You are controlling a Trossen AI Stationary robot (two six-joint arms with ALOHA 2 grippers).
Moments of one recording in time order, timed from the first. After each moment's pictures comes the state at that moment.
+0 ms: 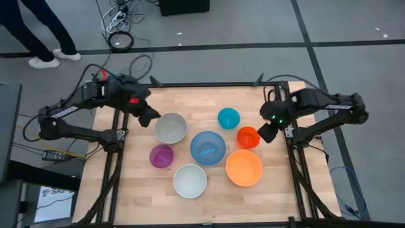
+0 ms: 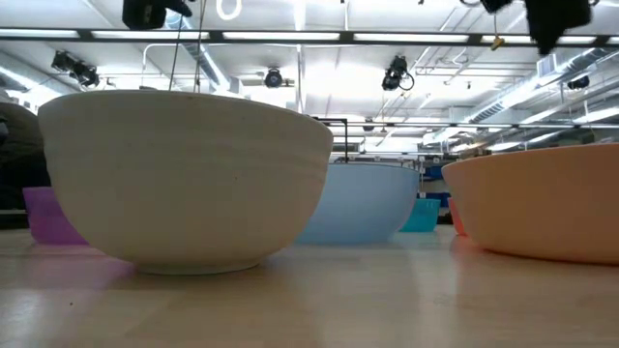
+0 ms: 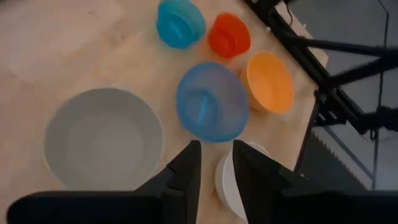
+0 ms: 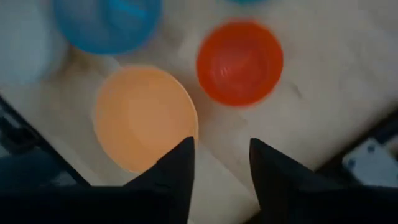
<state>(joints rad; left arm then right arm) 0.26 1.04 1.37 -1.09 0.17 -0.58 0.06 1.14 1.33 -1.50 -0.02 0.92</state>
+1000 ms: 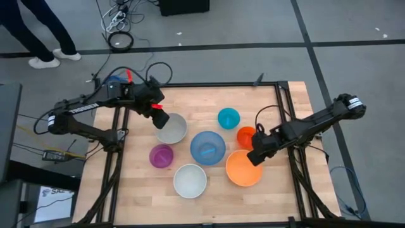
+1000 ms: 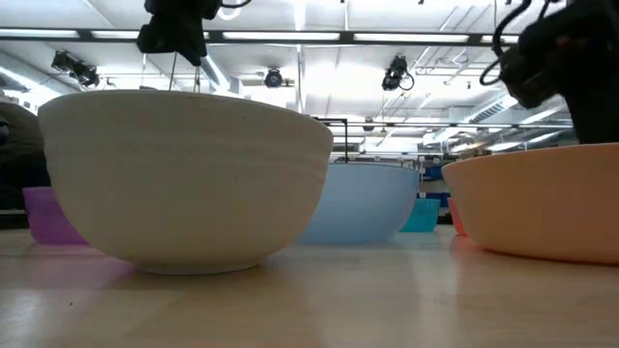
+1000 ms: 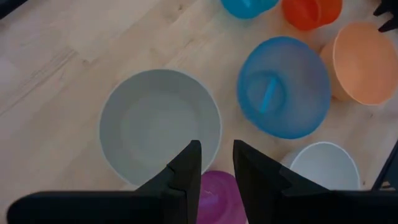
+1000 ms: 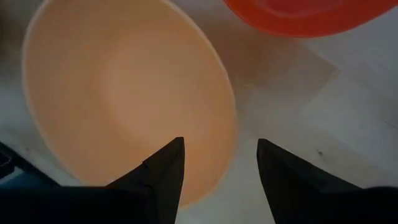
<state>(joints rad) 0.25 1.21 1.37 -1.17 0.00 -0.55 0.33 1.14 0.74 -0.84 -0.08 1.40</state>
